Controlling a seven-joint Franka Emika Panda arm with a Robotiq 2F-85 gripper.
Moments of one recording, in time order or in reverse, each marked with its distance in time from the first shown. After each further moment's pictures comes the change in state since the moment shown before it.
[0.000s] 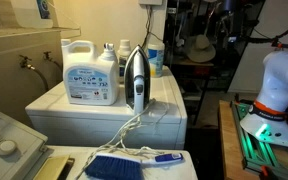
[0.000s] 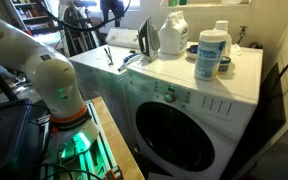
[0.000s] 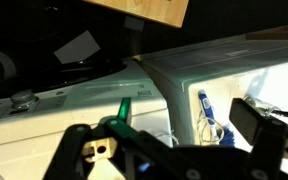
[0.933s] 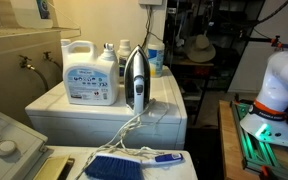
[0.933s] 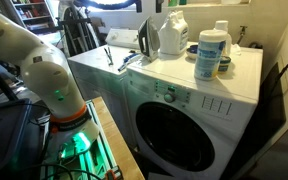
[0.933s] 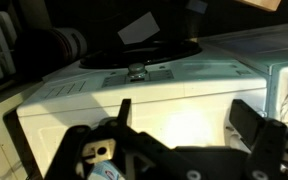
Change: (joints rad) arm -0.183 0.074 -0.240 0.162 -0.323 -0.007 -0.372
